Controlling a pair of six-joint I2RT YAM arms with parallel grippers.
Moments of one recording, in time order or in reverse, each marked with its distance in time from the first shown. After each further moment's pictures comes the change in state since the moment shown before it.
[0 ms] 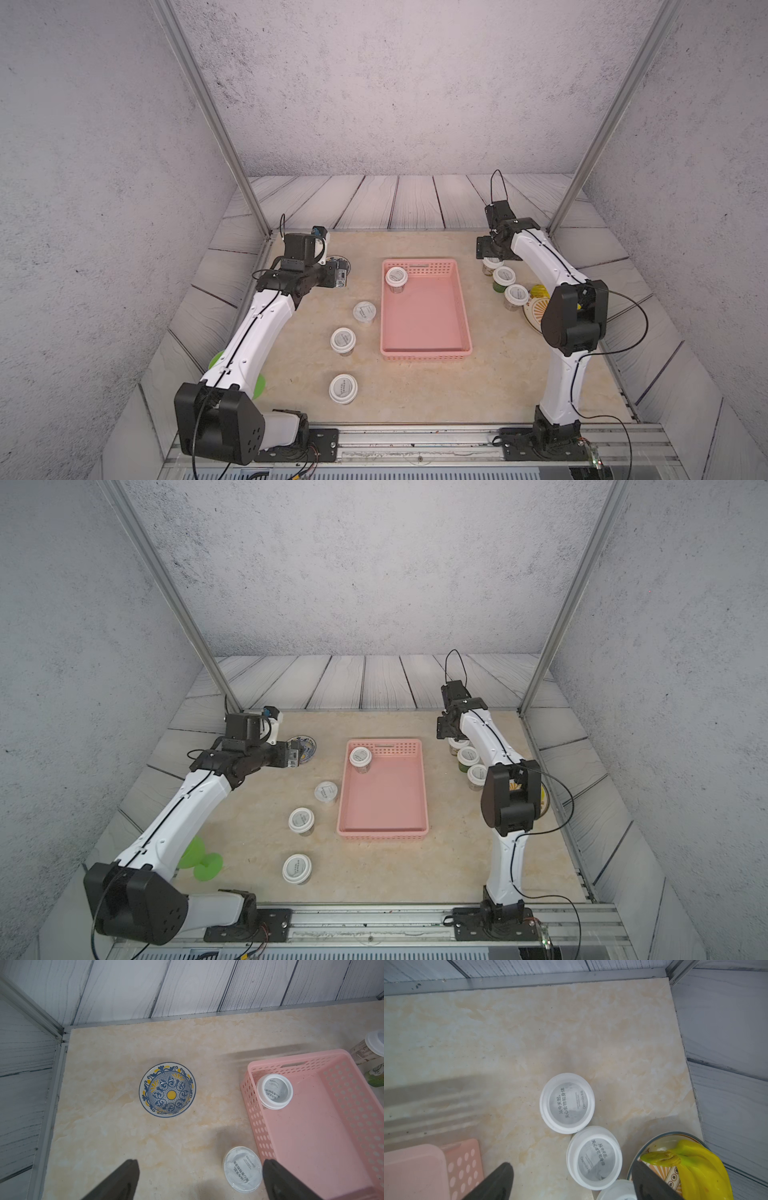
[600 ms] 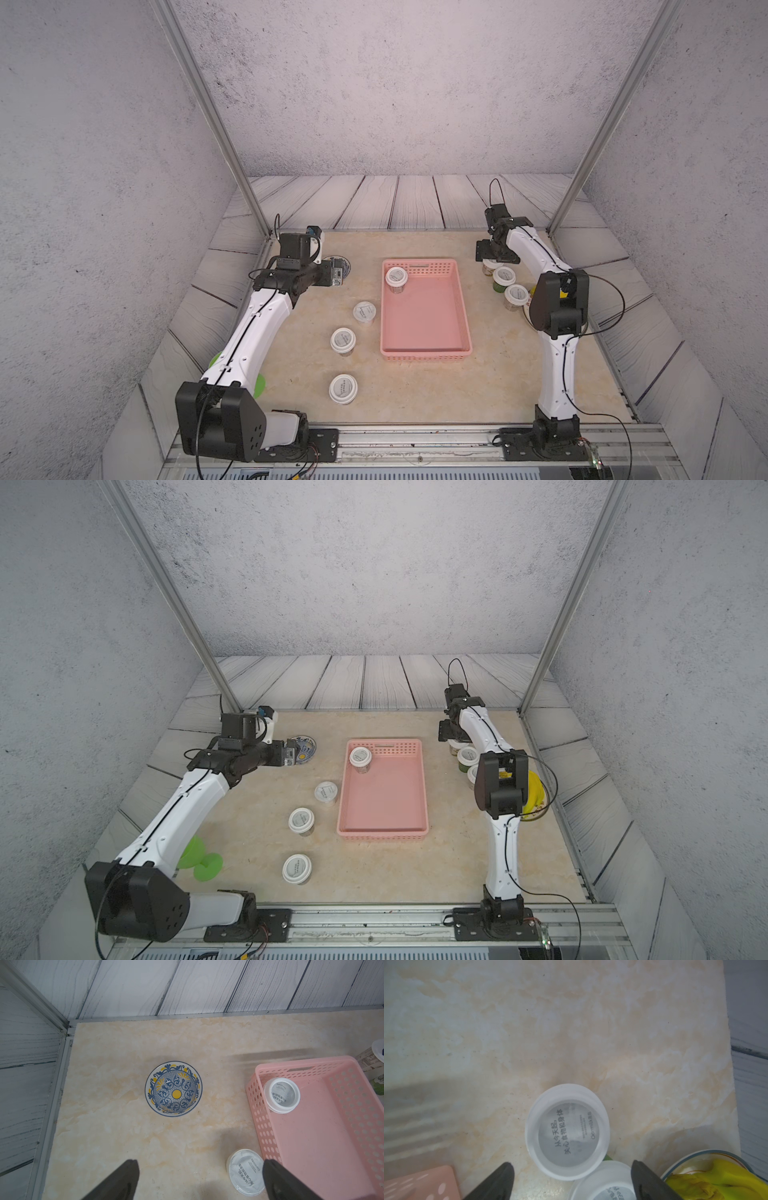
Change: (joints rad) left arm 0.037 0.009 0.000 0.006 0.014 -0.010; right arm -0.050 0.199 0.163 -0.067 -0.072 0.000
